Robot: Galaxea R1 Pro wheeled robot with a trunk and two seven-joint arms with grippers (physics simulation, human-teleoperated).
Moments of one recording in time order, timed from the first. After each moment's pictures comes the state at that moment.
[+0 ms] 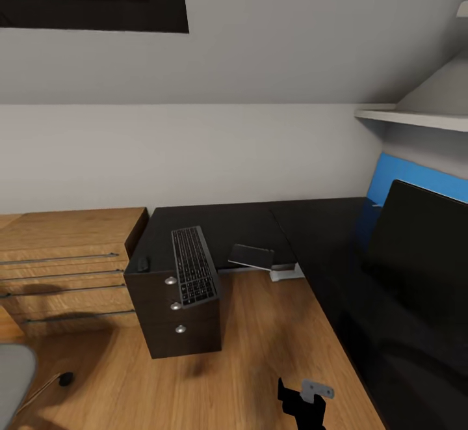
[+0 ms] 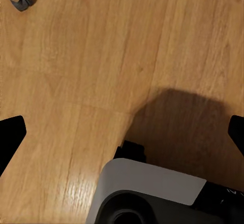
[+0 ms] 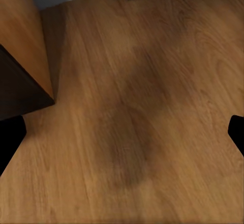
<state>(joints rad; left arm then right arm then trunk) 0.01 0.02 0.01 -0.62 0.25 0.09 0.20 -0.51 0.13 0.54 0.02 -0.72 -0.56 -0.08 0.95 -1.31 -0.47</state>
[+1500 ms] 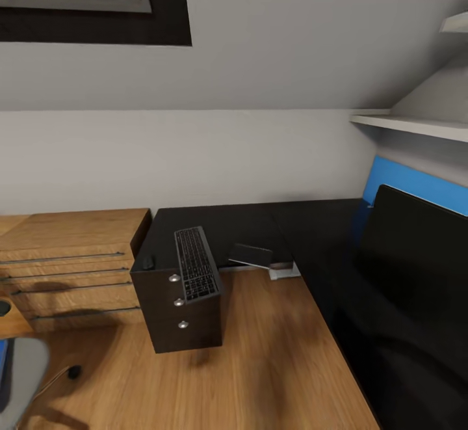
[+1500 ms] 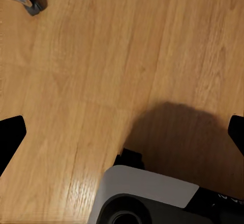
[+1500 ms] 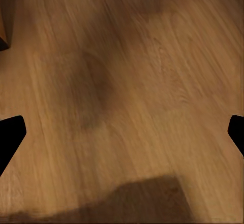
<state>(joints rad) 0.01 0.02 0.01 -0.62 0.24 0.04 0.20 -0.36 0.05 0.53 0.02 -0.72 -0.55 -0.09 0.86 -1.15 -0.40</state>
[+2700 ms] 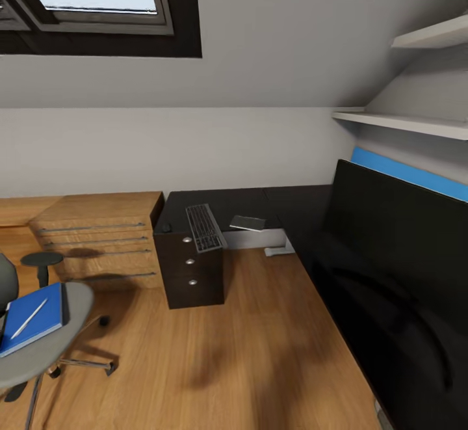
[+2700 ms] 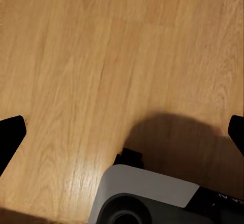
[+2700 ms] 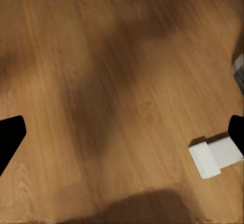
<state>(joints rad) 0.01 0.02 0.01 -0.62 0.24 0.04 0.20 -0.36 0.05 0.53 0.02 -0.72 -0.55 -0.09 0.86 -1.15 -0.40</state>
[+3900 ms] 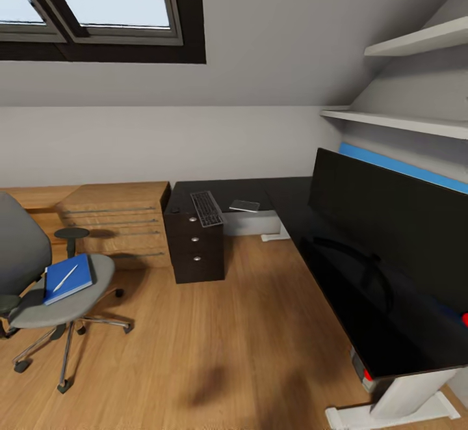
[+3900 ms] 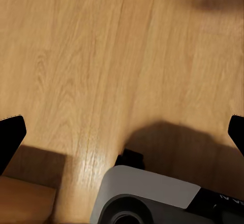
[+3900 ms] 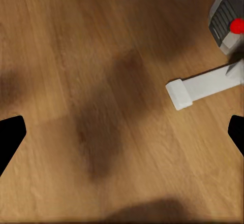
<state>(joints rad) 0.01 0.02 0.01 -0.62 0.24 0.04 0.20 -0.36 0.05 0.53 0.02 -0.72 -0.55 -0.09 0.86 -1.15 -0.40</state>
